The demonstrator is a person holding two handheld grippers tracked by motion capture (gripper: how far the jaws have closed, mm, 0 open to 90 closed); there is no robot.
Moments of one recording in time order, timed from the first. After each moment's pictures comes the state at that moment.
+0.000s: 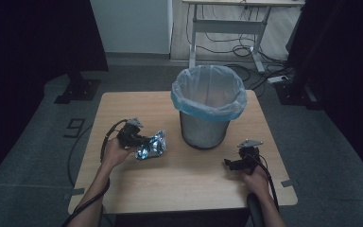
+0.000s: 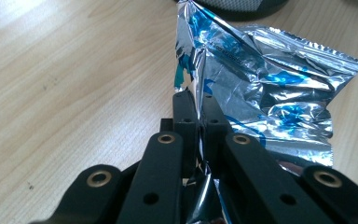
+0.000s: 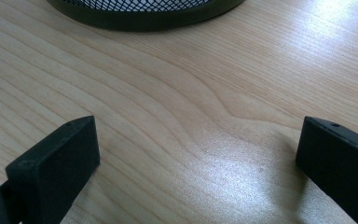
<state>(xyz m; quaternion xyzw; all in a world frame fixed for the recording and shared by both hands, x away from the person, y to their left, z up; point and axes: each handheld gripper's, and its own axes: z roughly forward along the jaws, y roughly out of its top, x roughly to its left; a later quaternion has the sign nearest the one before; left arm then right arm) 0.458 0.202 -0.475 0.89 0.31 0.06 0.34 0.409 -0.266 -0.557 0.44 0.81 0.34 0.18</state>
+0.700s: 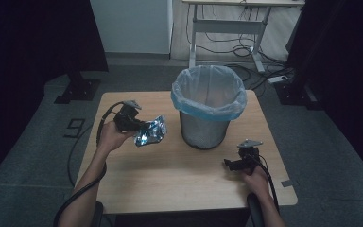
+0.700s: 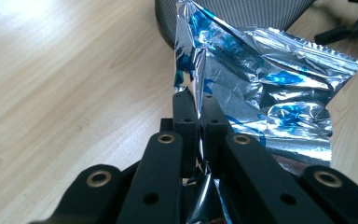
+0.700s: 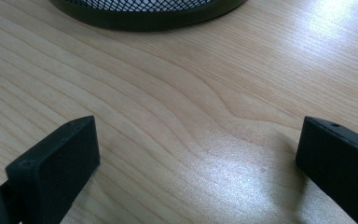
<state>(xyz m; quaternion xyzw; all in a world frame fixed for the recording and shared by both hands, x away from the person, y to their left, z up) 0.476 0.201 -0.404 0.88 0.31 0.05 0.34 0.409 -0.265 -0.557 0.44 0.81 0.35 0.18</state>
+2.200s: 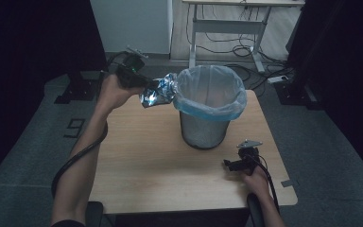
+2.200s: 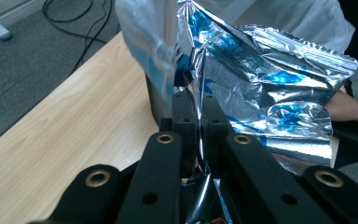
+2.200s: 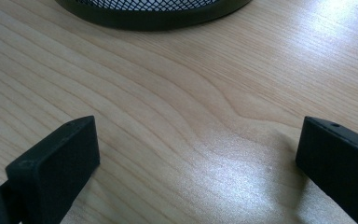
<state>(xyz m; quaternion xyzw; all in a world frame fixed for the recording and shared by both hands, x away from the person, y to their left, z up) 0.503 0.159 -0.244 0.88 0.28 0.07 0.37 0.407 -0.264 -0.557 0.43 0.81 0.35 0.18</state>
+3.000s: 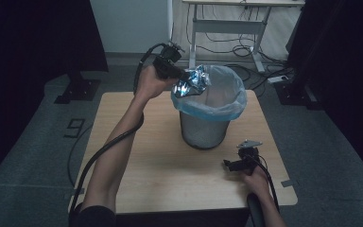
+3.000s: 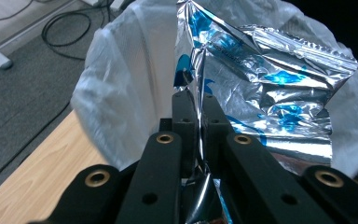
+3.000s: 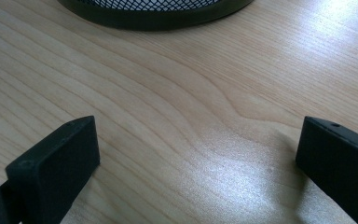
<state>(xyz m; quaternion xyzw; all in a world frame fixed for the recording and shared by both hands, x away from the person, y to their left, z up) 0.540 0.063 -0.244 0.88 0.26 0.09 0.38 0.407 -0.264 -0.557 0.43 0.81 0.35 0.18</state>
